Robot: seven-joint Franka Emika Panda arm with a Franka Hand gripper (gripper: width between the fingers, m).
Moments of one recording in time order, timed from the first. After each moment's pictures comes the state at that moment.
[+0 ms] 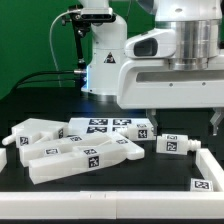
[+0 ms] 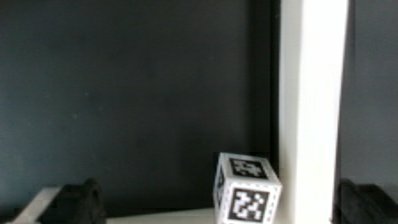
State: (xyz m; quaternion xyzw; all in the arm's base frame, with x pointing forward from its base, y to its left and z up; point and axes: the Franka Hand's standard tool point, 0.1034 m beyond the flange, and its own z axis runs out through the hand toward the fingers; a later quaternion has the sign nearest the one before) arm 0.600 0.086 0.086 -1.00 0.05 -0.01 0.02
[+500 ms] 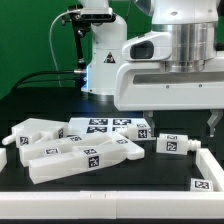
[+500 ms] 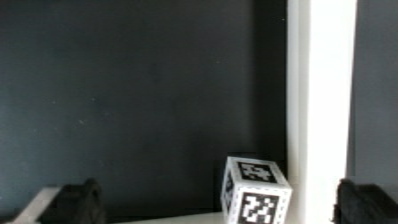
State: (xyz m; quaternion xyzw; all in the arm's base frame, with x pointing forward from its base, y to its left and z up) arm 0.608 0.074 0.074 -1.00 0.05 0.00 0.02
